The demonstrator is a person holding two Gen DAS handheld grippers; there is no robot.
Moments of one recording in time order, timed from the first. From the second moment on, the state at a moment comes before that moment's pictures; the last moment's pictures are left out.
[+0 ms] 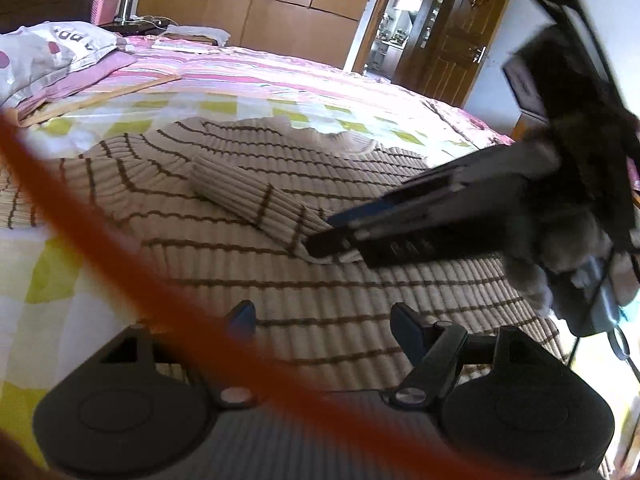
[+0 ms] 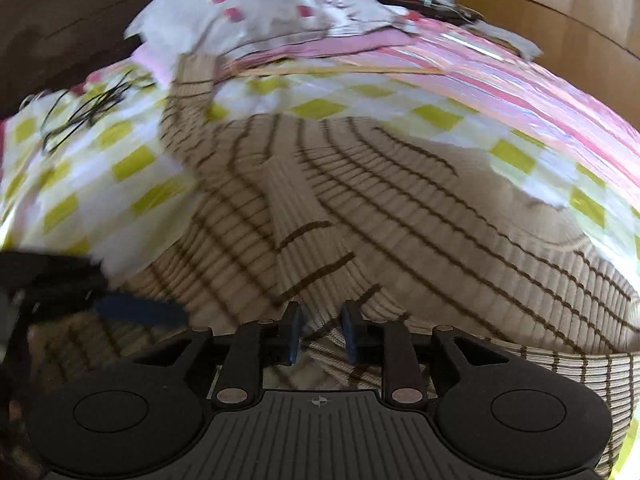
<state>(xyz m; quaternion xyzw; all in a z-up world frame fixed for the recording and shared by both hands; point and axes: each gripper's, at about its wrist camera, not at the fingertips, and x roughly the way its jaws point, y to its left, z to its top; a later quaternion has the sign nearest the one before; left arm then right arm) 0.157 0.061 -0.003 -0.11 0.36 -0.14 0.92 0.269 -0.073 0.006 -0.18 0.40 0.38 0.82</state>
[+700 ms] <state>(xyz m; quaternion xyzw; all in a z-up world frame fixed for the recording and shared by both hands) 0.158 0.062 -0.005 -0.11 0.37 -0.15 0.91 0.290 -0.094 0.043 -0.09 0.38 0.35 0.85</state>
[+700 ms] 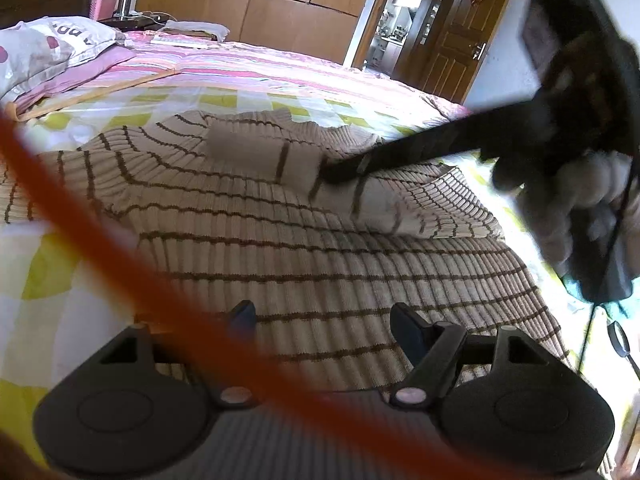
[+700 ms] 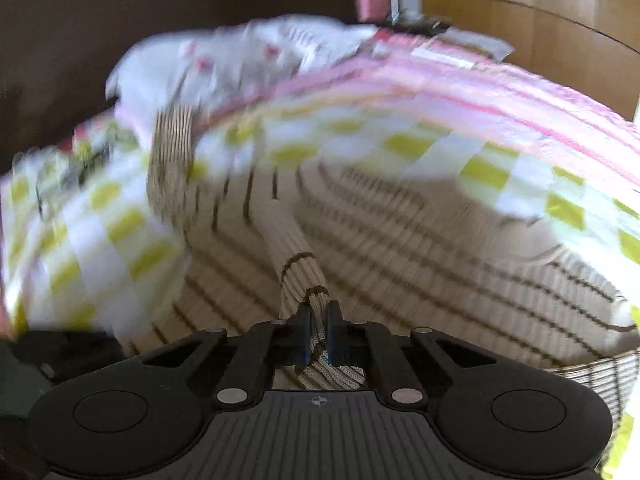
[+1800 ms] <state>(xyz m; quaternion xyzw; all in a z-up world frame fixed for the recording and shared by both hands) 0.156 0.058 -0.004 -0.10 0.36 -0.15 0.92 0.296 -0.086 0.014 -0.17 0.32 0.25 0.90</state>
